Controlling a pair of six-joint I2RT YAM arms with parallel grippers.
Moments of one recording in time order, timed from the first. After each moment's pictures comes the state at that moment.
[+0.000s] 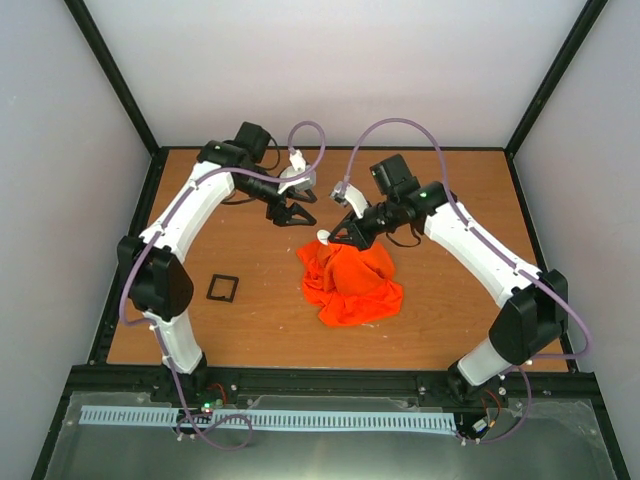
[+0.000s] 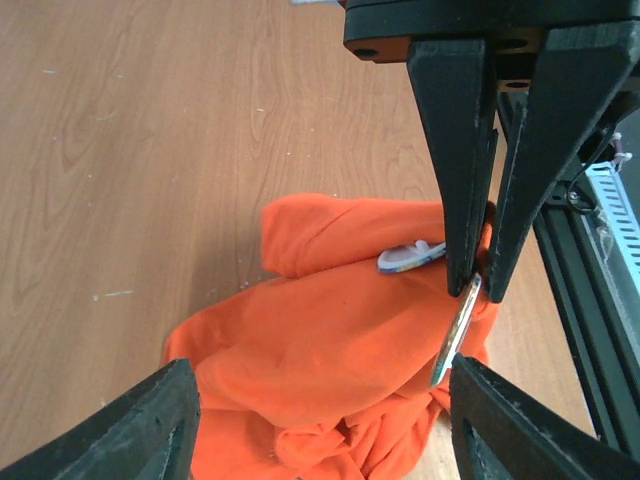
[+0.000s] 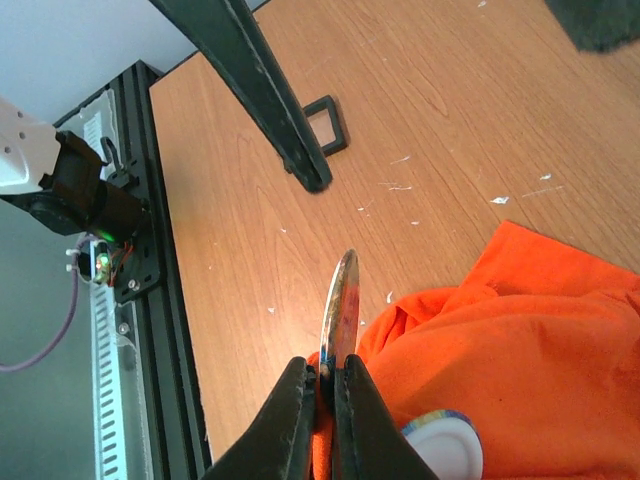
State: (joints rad) left arm -0.37 1.81 1.81 -1.16 0.90 0.97; right arm 0.54 1.55 1.42 -0.84 -0.73 -0.23
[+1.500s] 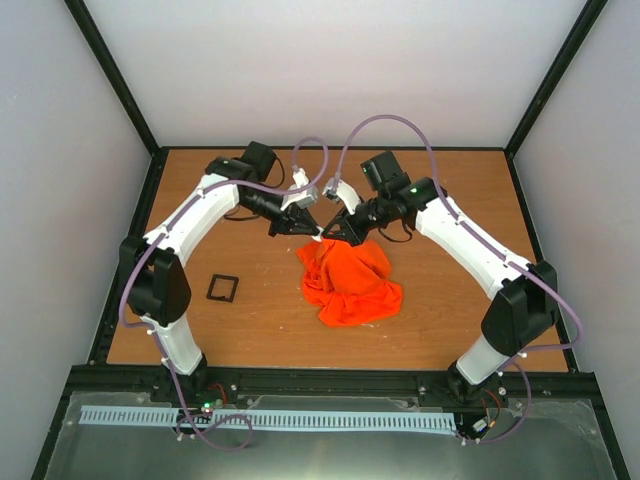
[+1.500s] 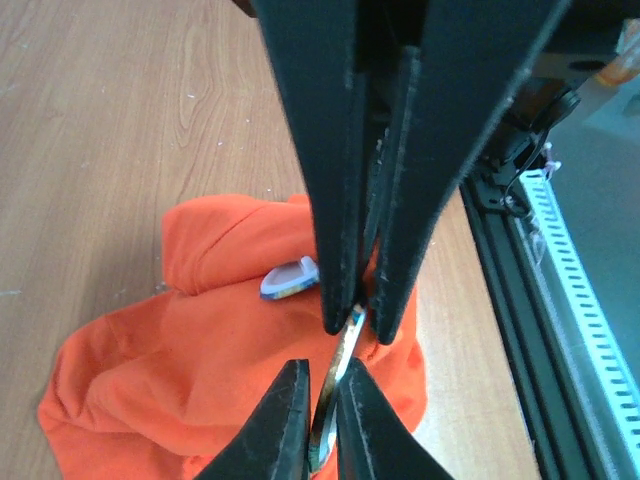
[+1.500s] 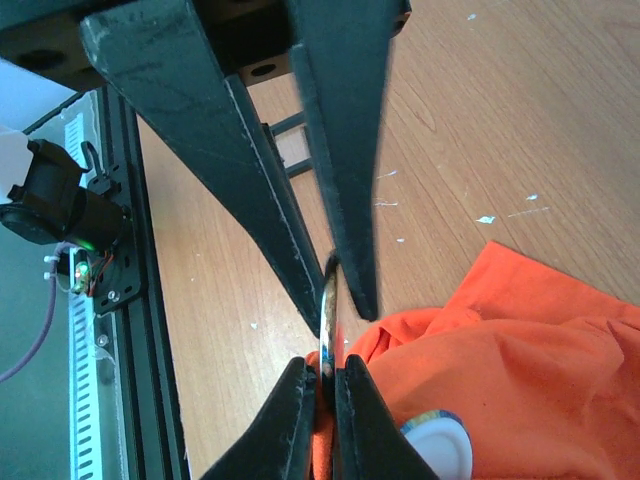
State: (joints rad) left arm -0.40 1.78 1.63 -1.13 0.98 0.95; right arm 0.58 1.61 1.49 -0.82 -0.70 -0.24
